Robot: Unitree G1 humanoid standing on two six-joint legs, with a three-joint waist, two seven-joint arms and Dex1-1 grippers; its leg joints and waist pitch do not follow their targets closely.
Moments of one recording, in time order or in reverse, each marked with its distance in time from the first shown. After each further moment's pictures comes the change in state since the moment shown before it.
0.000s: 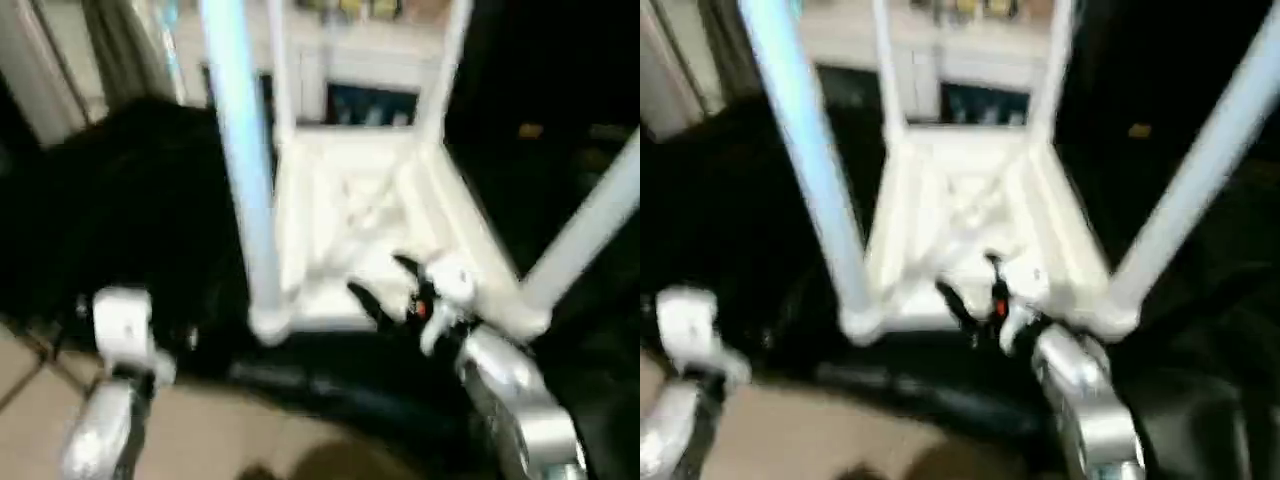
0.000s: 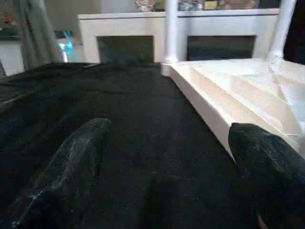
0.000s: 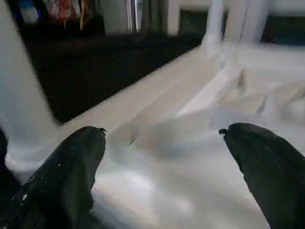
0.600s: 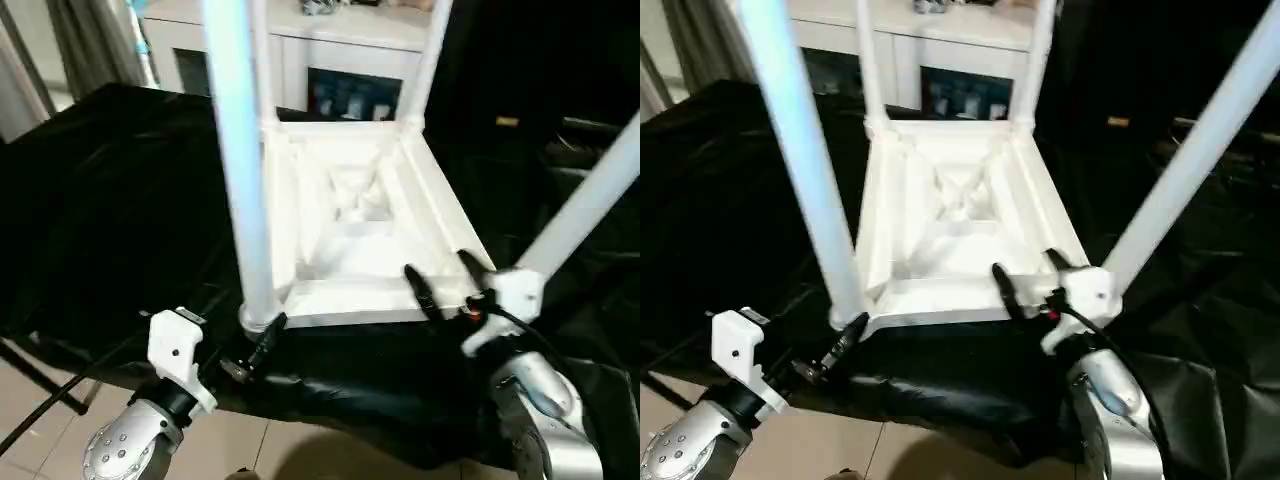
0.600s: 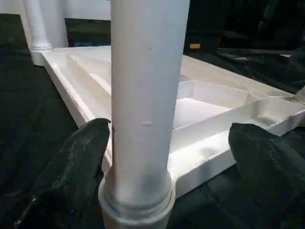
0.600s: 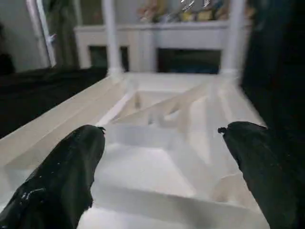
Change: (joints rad) left arm 0.100 0.050 -0.182 -0.133 -0.082 0.081 -0.175; right arm 0.092 0.034 -0.180 0.047 0.048 -0.321 -0.110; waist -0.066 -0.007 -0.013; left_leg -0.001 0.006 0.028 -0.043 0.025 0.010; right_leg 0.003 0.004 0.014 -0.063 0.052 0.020
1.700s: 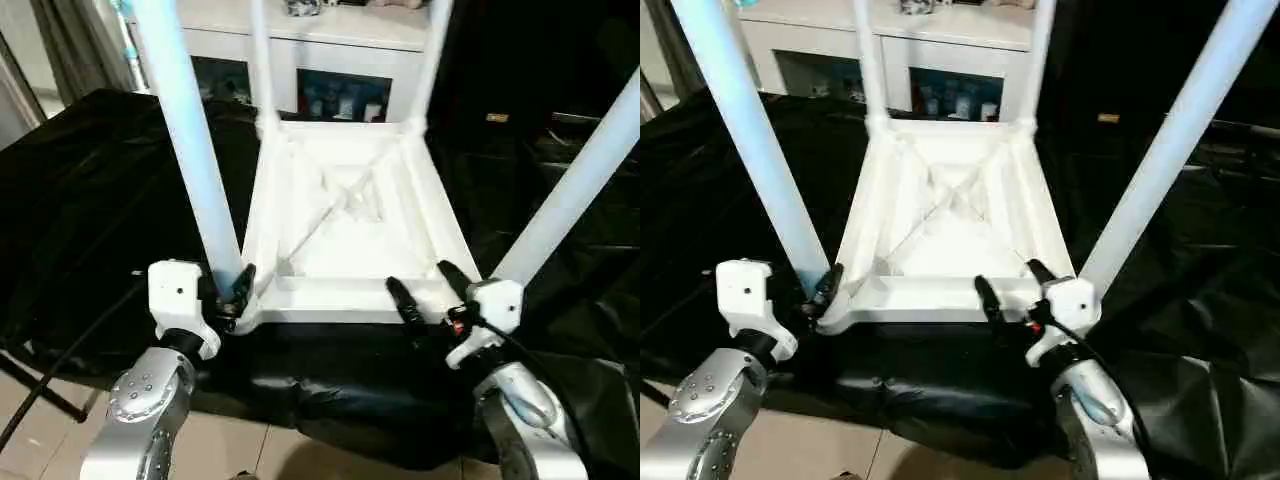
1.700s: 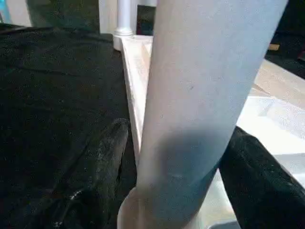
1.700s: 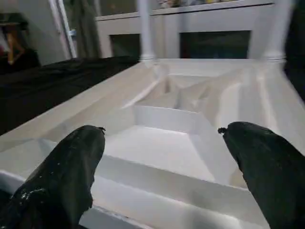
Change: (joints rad) left arm -0.204 -0.099 0.064 0.016 0.045 0.276 0.267; right arm 0.031 -0.004 0.105 0.011 0.019 0.038 0.017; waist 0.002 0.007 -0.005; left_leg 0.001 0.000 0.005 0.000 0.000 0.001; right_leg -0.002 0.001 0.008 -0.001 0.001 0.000
